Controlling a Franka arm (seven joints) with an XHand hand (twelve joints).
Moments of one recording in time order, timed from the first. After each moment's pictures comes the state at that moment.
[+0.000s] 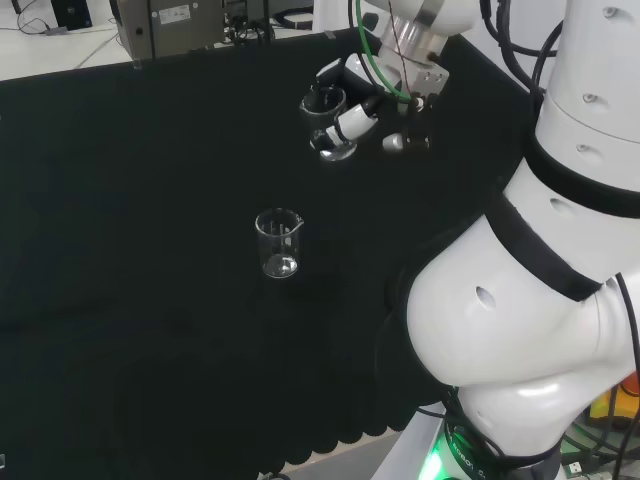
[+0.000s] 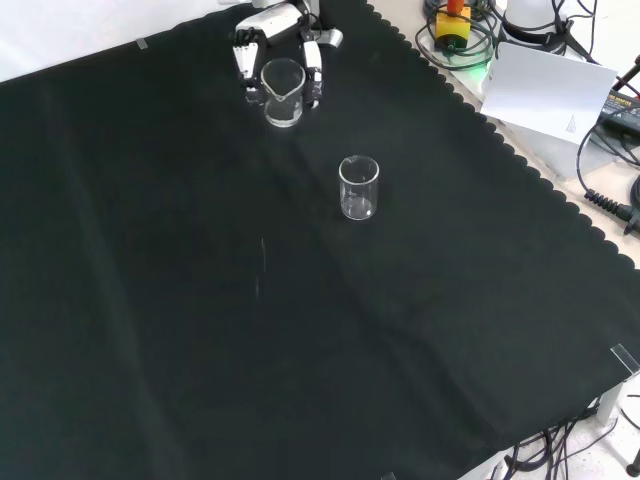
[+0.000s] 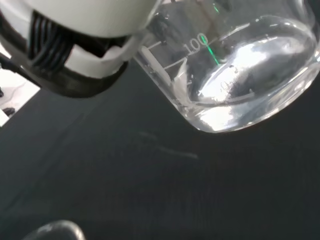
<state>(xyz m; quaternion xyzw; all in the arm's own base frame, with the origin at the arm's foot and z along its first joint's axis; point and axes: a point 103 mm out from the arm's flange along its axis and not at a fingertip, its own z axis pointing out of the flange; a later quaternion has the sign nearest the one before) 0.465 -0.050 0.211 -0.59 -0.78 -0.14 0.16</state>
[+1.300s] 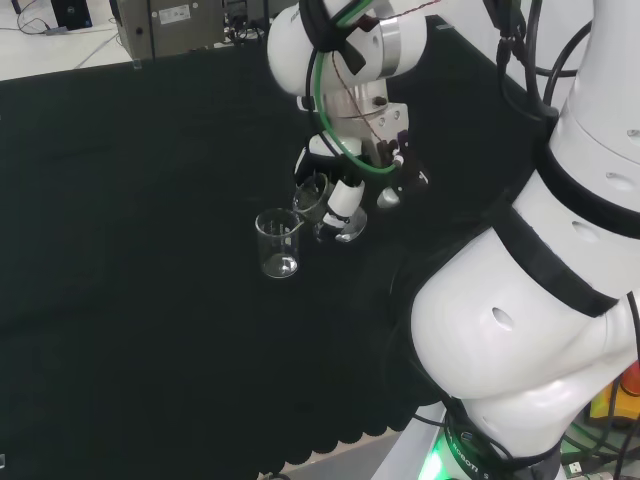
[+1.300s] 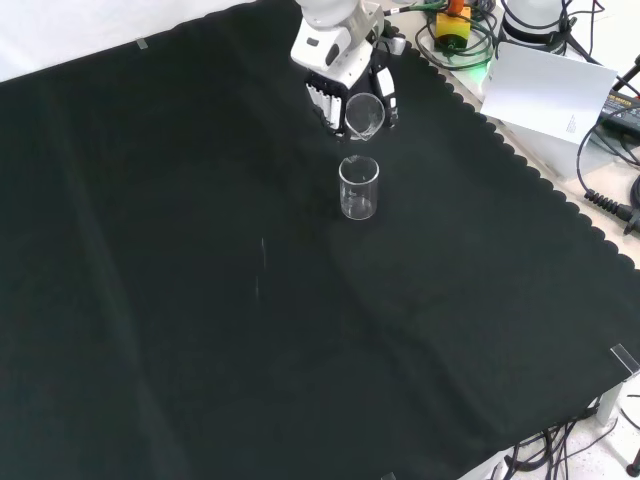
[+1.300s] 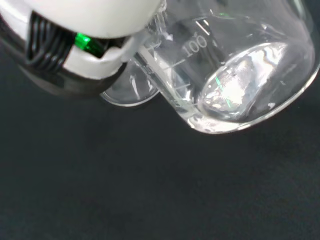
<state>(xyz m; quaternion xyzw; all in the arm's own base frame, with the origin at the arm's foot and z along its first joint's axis) 0.370 0.005 0.176 -0.55 -0.82 0.13 0.14</state>
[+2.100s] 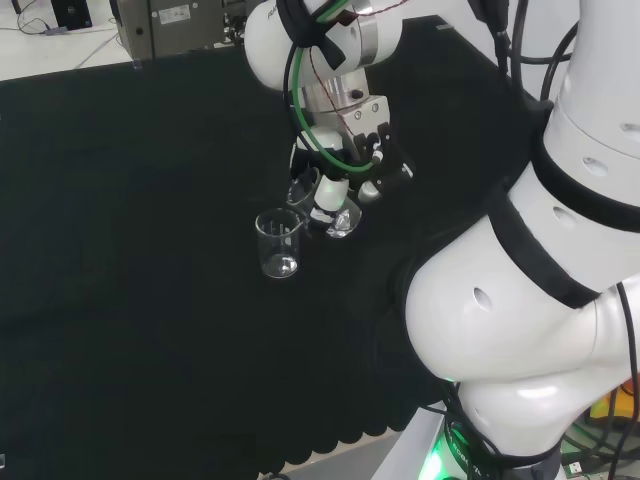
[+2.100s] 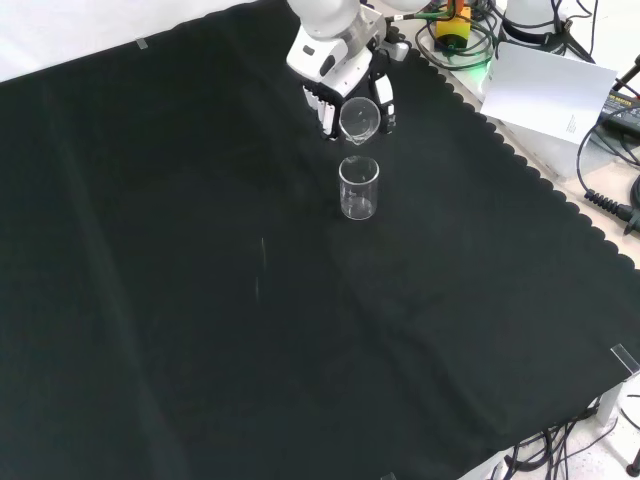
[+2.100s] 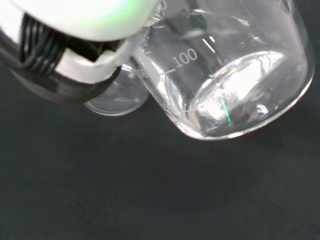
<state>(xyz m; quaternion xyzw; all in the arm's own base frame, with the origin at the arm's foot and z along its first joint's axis) 0.380 0.015 0.184 -0.59 -0.78 0.17 0.13</state>
